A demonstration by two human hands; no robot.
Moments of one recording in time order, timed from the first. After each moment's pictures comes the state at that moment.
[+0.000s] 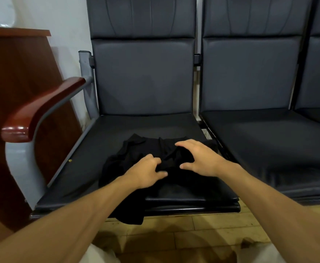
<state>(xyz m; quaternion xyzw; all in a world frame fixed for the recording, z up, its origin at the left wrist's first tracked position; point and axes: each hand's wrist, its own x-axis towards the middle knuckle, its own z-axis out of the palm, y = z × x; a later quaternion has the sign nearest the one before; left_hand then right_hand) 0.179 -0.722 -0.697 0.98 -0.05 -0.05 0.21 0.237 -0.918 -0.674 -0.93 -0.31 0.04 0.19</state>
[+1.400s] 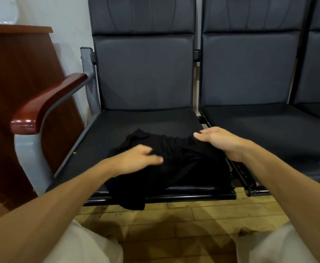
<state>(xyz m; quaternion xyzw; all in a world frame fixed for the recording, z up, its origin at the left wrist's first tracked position) 0.144 -0.700 -0.658 0.89 -0.04 -0.13 0.45 0.223 -0.947 -0.631 -0.82 -0.12 0.22 0.51</state>
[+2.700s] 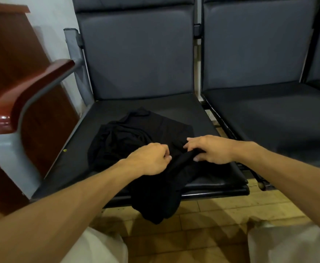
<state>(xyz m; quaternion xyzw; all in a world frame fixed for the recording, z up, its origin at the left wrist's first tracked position) 0.185 -0.736 -0.691 0.99 -0.04 -0.10 0.13 0.257 -0.937 -0.691 -0.89 -0.41 0.17 0.08</state>
